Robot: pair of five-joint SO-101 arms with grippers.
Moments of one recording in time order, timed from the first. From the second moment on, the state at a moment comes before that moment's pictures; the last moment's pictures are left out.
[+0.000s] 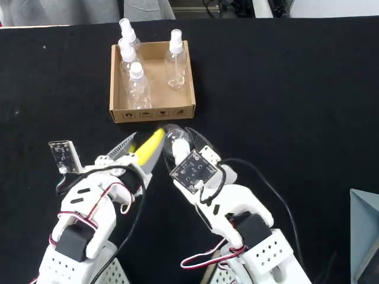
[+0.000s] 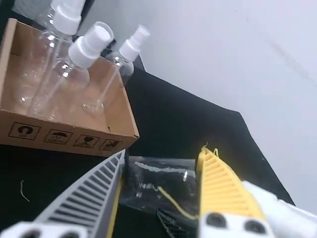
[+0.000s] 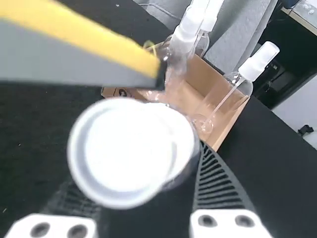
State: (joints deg) left arm 18.1 -103.8 84.1 36.5 34.2; right arm -31.8 -85.7 85.4 30.6 23.6
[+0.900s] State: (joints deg) left arm 7.3 -103.8 86.5 35.8 20.7; right arm -31.9 -85.8 85.6 30.6 23.3
